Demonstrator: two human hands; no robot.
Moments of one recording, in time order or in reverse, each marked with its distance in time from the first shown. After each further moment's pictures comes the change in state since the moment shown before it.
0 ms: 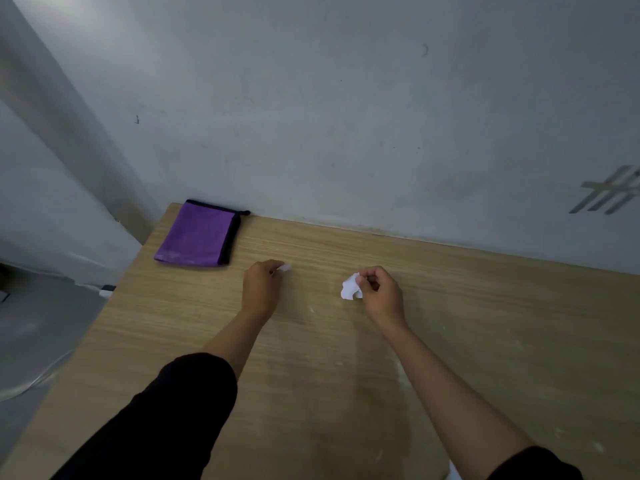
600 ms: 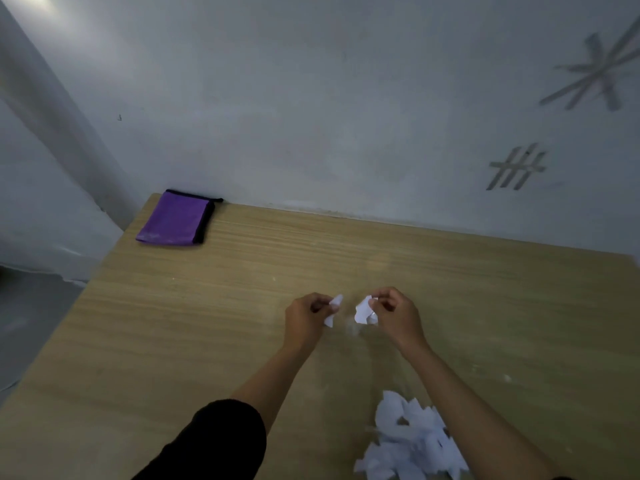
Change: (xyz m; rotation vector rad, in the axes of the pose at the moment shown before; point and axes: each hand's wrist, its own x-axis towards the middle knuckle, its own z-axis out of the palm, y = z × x) left_hand -0.161 0.064 0.086 -0.349 -0.219 -0.104; right_hand -0.088 0.044 -0.128 -0.027 -0.039 0.071
